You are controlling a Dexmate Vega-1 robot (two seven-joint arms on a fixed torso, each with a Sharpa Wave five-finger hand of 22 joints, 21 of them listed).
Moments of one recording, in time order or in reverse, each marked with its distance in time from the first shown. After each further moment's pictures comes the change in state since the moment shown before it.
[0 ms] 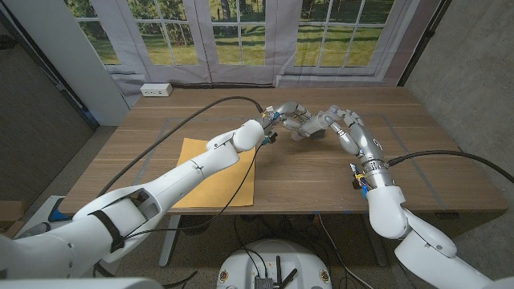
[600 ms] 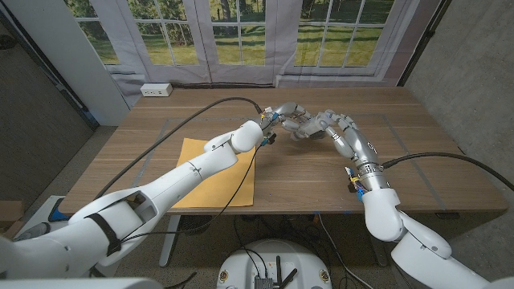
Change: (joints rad) left arm 0.016 0.015 -0.010 -0.028 0.000 0.001 -0.002; left_hand 0.000 0.000 0.000 0.000 -0.001 0.000 0.000 0.002 0.000 0.000 0.000 0.000 0.000 0.000 0.000 -0.003 0.000 0.000 0.000 0.000 0.000; right arm 0.016 -0.007 -0.040 0.005 0.006 -0.013 0.000; right_hand 0.000 0.000 0.000 0.000 0.000 0.004 0.004 0.000 0.001 0.000 0.000 -0.006 0.000 0.000 0.000 0.004 0.000 0.007 -0.007 0.008 0.000
